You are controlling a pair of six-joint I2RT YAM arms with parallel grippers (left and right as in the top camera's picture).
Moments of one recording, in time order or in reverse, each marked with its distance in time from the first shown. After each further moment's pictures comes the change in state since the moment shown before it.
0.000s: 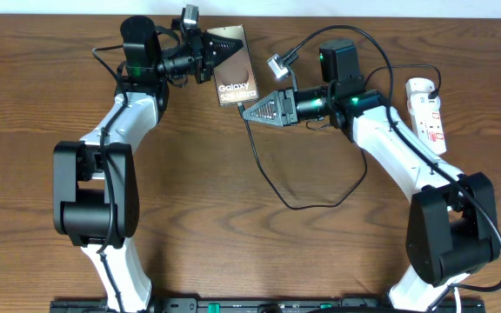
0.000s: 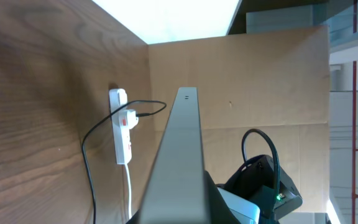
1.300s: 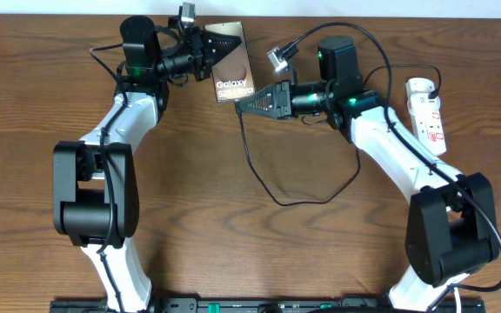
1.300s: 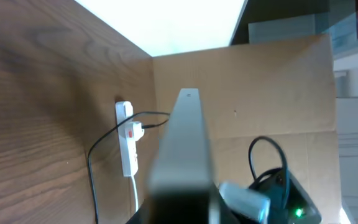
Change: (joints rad) left arm 0.000 0.000 0.000 0.000 -0.037 0.039; right arm 0.006 0.000 -0.001 0.126 0.095 0.131
